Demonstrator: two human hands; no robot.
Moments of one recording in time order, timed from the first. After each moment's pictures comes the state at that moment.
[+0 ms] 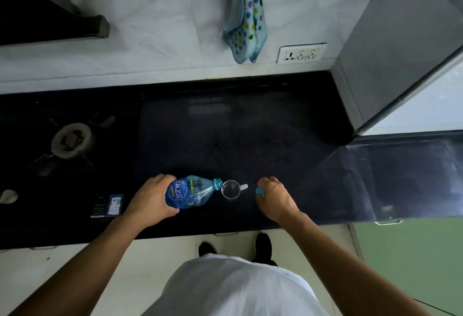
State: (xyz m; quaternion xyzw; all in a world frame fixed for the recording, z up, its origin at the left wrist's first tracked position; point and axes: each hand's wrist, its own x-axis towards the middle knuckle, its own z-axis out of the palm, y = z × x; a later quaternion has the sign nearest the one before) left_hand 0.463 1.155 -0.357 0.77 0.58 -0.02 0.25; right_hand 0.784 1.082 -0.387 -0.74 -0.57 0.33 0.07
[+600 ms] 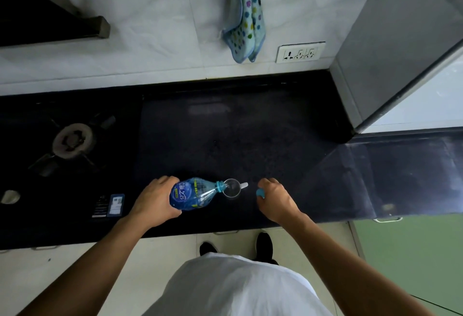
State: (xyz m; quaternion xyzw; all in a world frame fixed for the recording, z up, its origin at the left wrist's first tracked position) left_hand 0.469 1.149 -0.358 0.77 0.58 -0.05 0.24; right_hand 0.782 1.073 -0.390 -0.74 -0.57 0.34 0.08
